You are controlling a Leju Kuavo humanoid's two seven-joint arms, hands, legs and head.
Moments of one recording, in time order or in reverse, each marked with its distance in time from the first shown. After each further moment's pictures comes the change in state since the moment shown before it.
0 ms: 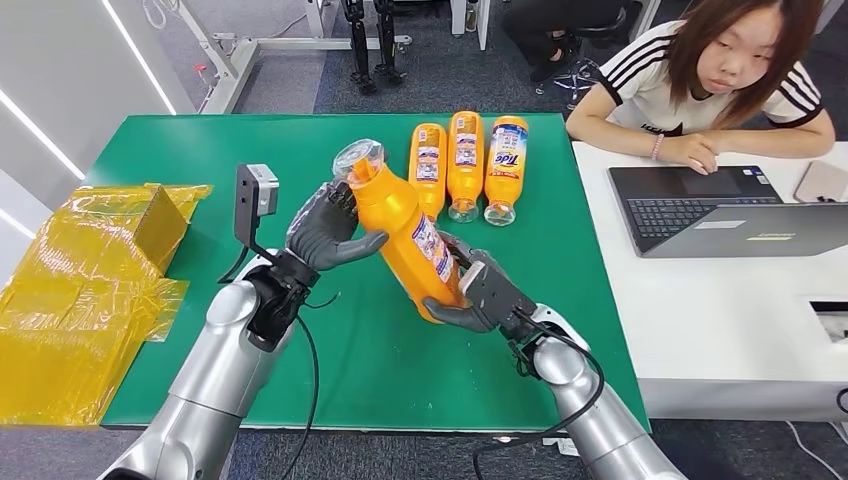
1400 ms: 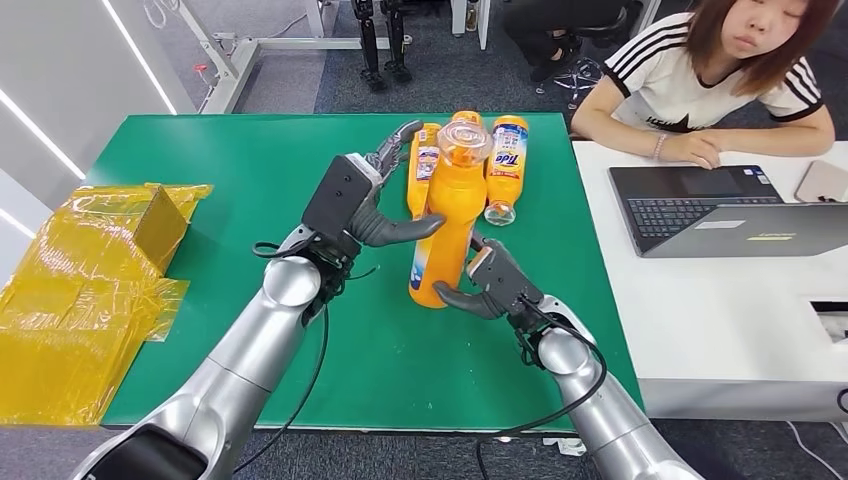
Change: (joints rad) left arm -0.147 -0.068 -0.152 0.159 -0.387 0.333 -0.054; right arm -0.037 -0.011 0.010 0.031 -0.008 -0.045 0.020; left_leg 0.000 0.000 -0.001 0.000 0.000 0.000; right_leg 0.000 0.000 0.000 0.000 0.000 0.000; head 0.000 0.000
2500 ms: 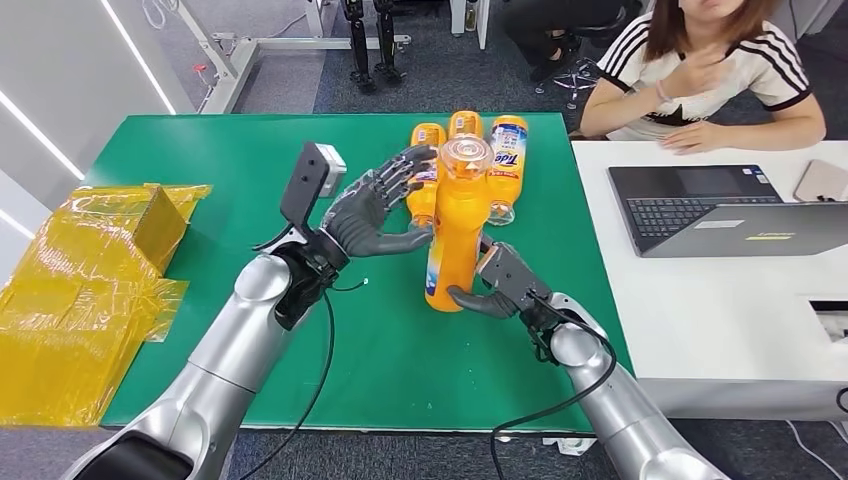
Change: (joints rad) left arm 0.030 0.045 0.025 -0.069 0.228 -0.248 0.077; right arm -0.034 -0.050 -0.003 0.089 -0.033 0.013 0.011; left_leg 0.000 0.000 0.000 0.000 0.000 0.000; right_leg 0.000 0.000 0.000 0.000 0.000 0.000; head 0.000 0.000
